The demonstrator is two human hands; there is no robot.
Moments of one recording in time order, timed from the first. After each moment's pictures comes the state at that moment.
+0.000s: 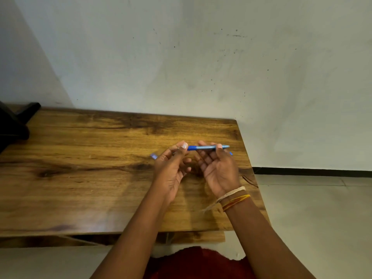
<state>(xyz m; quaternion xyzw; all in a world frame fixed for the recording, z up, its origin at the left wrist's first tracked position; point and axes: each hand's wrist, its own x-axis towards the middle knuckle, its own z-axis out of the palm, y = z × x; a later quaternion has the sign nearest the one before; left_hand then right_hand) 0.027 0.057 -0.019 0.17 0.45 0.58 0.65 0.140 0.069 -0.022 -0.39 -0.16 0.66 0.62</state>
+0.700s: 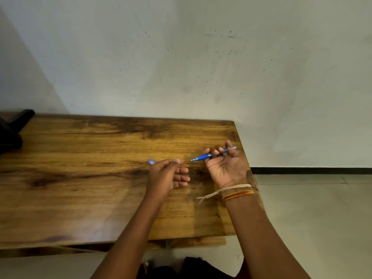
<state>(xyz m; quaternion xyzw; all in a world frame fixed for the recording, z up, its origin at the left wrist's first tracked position) 0.017 0.059 -0.032 0.30 0.56 0.48 0.61 0.162 0.097 -0.025 -0.26 0.04 0.67 0.69</state>
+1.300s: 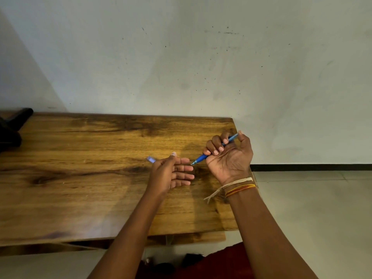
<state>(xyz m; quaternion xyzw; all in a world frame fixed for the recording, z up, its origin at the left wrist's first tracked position) 0.016 0.057 -0.033 0.30 0.52 0.45 0.66 0.171 0.095 -0.022 -0.20 -0.18 0.72 0.64</state>
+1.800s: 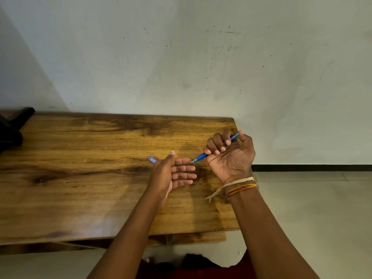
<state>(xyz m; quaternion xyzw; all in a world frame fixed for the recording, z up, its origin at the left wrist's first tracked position) 0.017 0.056 -0.032 0.29 0.50 0.44 0.69 0.171 0.095 -0.018 -0.18 -0.21 0.71 0.65</state>
